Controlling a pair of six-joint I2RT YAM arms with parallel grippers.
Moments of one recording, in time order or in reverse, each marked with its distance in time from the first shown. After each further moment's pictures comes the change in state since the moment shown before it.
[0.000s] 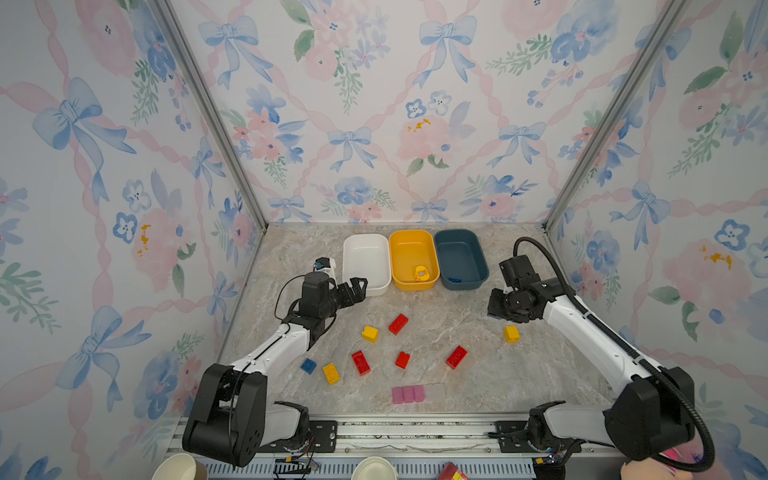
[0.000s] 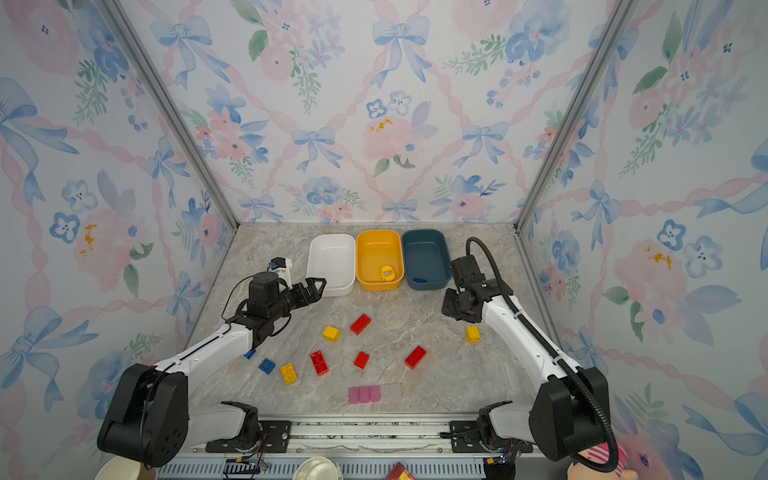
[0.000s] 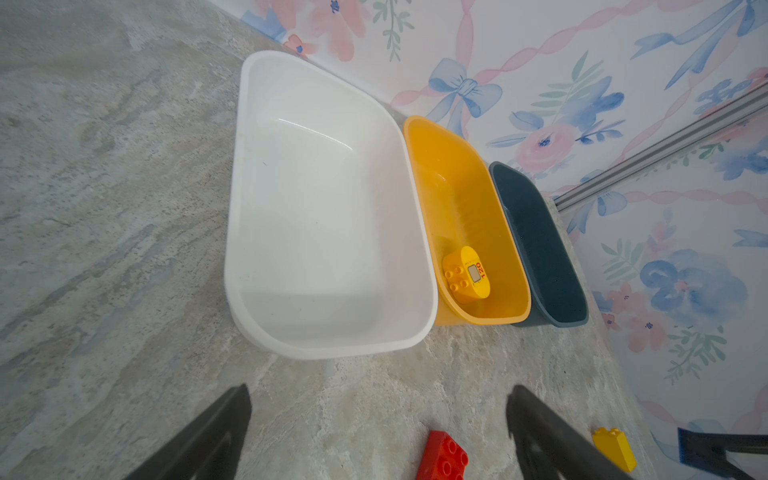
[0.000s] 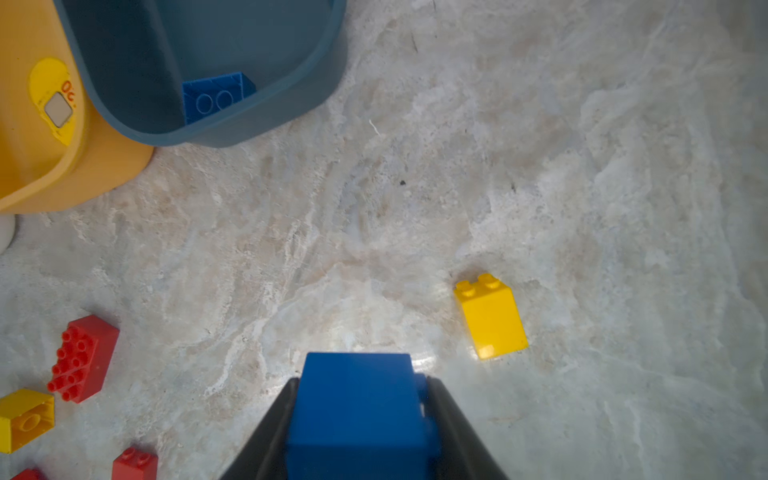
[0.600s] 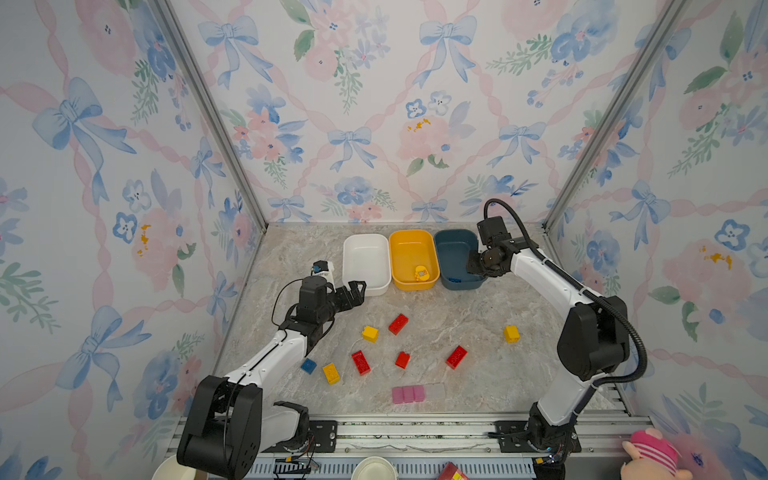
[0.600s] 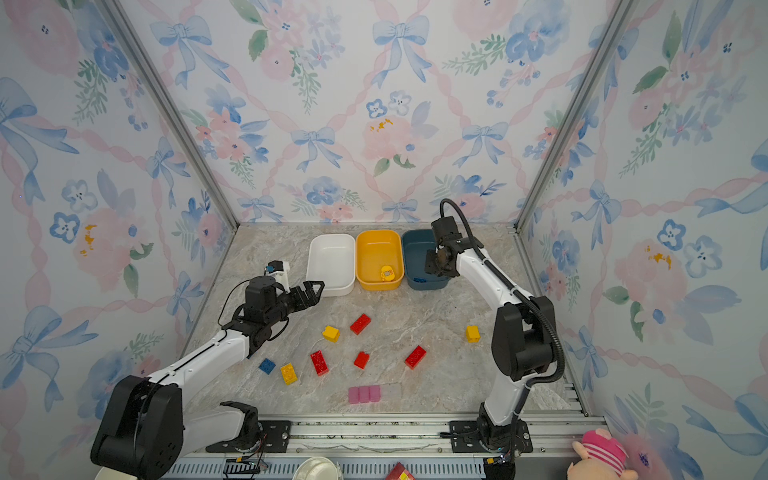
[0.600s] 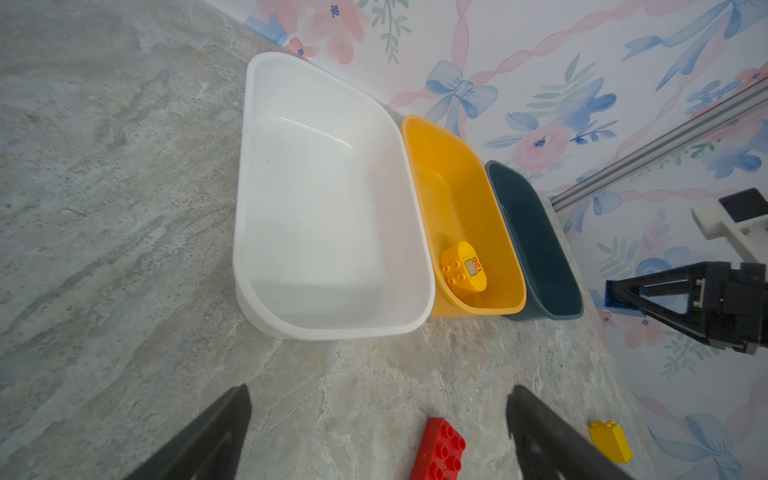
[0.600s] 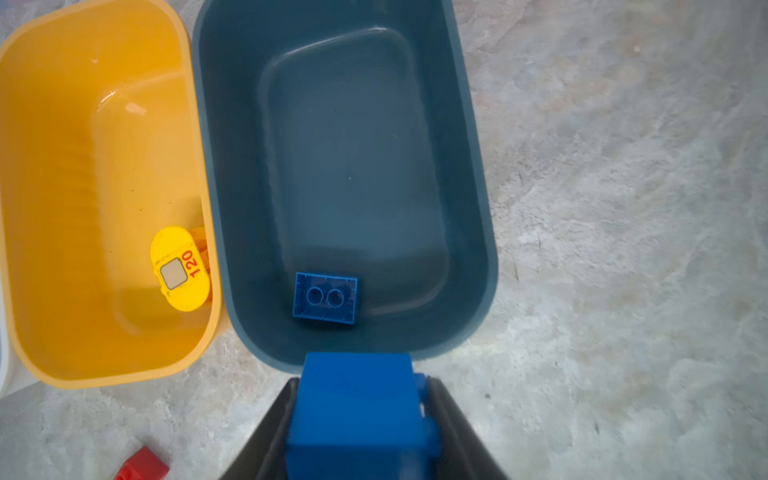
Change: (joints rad) left arm 0.000 -0.056 -0.038 -0.008 -0.003 0.000; right arm -0.003 0.479 0.460 0.125 -0.020 -0.143
